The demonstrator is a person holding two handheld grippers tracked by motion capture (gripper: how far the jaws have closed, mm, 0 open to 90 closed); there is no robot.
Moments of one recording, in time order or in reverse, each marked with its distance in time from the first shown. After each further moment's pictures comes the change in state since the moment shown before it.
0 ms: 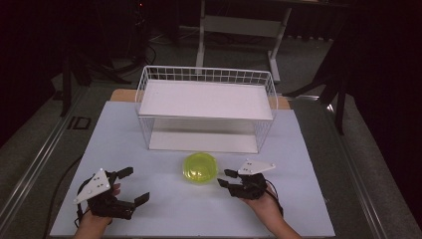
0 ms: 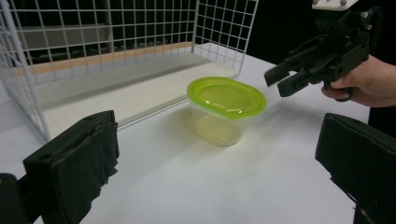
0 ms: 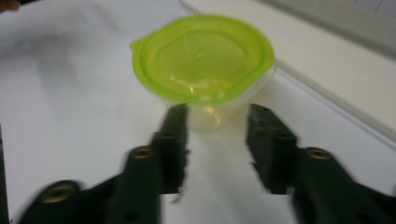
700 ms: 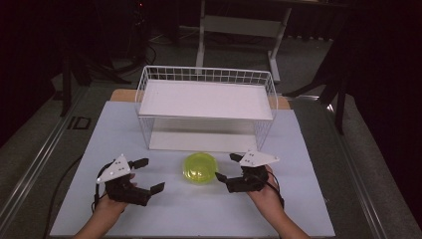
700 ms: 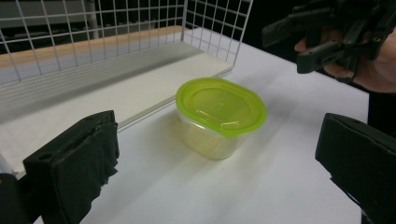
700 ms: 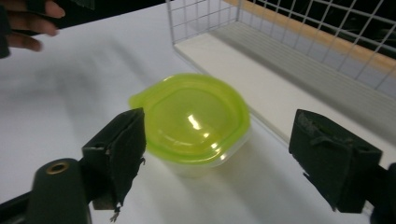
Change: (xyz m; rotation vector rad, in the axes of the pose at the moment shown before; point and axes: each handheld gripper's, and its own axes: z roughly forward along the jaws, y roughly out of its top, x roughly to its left) left arm 0.004 0.026 0.044 0.101 -0.043 0.000; right arm 0.000 0.032 -0.011 -0.086 -0.050 -0.068
